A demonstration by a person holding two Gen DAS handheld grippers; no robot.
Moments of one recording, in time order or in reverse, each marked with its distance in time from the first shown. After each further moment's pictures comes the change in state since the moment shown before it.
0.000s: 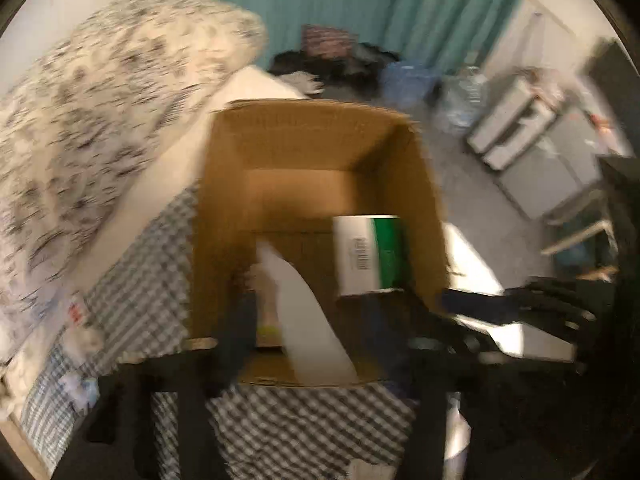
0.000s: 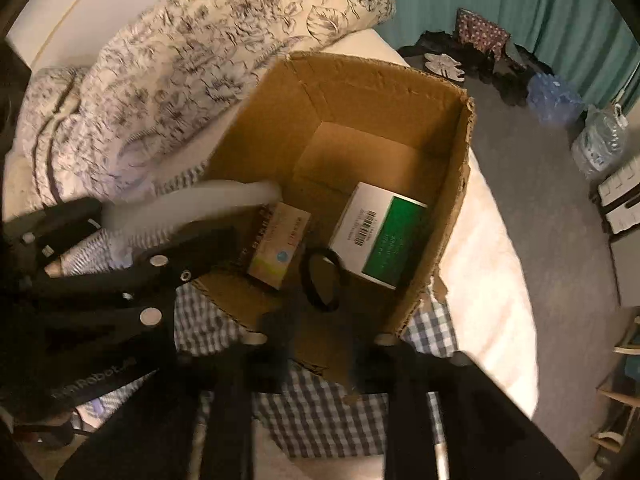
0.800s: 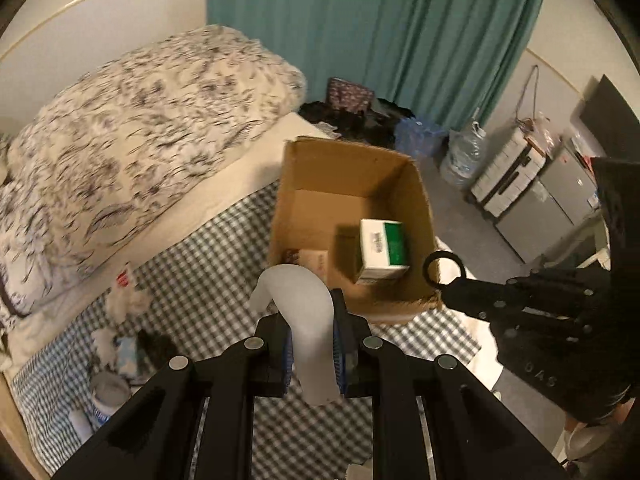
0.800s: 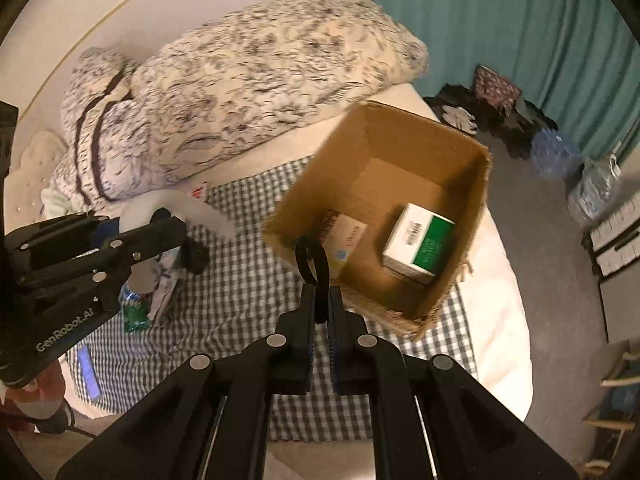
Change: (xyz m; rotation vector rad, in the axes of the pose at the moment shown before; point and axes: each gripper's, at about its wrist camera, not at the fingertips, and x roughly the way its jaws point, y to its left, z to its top) left arm -0.111 0.040 -0.081 -0.044 -0.197 -0.031; right arm -0.078 0.079 -0.049 -0.110 -0.146 -0.014
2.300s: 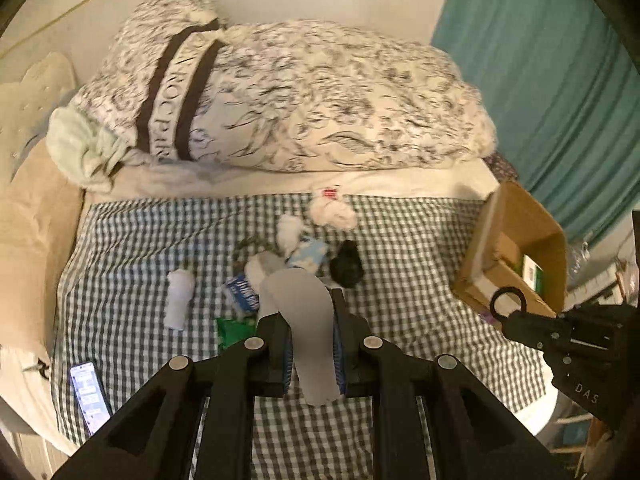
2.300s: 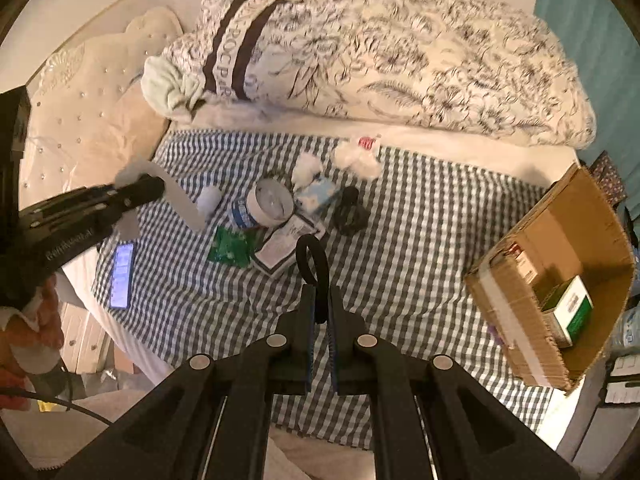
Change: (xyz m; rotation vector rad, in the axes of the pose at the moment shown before) left arm -0.124 0.209 -0.195 -0.530 -0.096 0.313; right arm 0.035 0.235 -0.051 -0.477 0.091 0.205
